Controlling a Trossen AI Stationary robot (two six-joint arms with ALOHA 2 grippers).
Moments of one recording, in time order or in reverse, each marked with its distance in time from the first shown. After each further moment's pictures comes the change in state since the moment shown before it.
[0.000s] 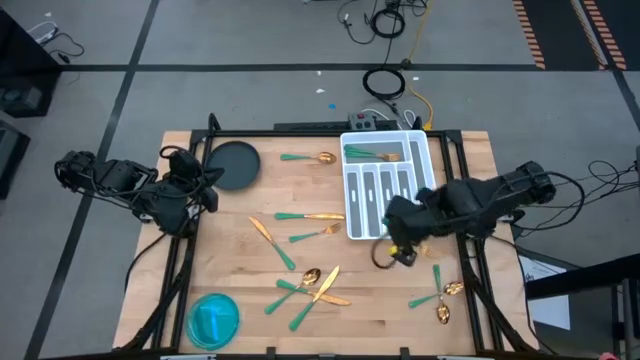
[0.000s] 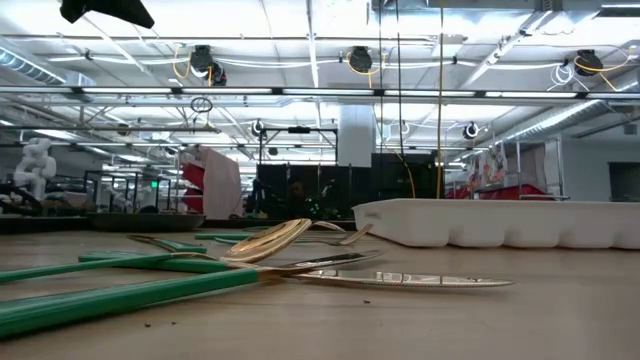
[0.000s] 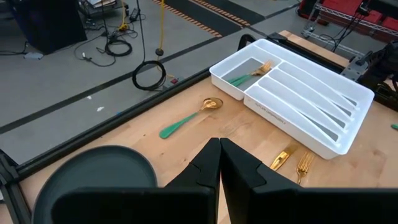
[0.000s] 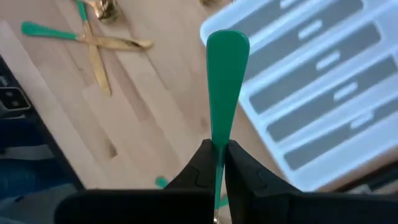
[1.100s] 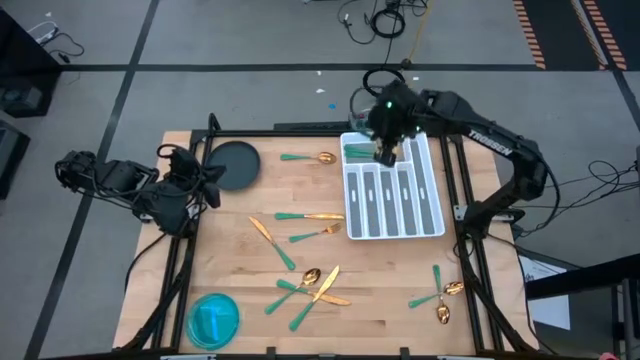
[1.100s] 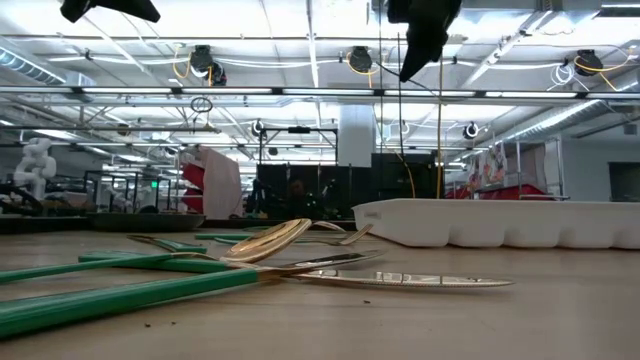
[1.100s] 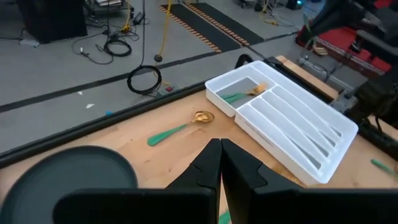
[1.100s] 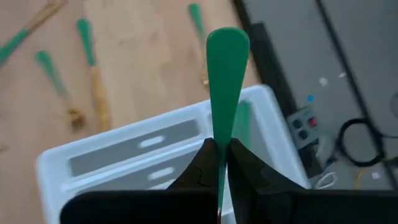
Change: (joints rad) left arm 0.000 0.013 0.000 0.063 -0.047 -0.110; right arm -0.844 0.023 0.000 0.406 -0.127 -1.130
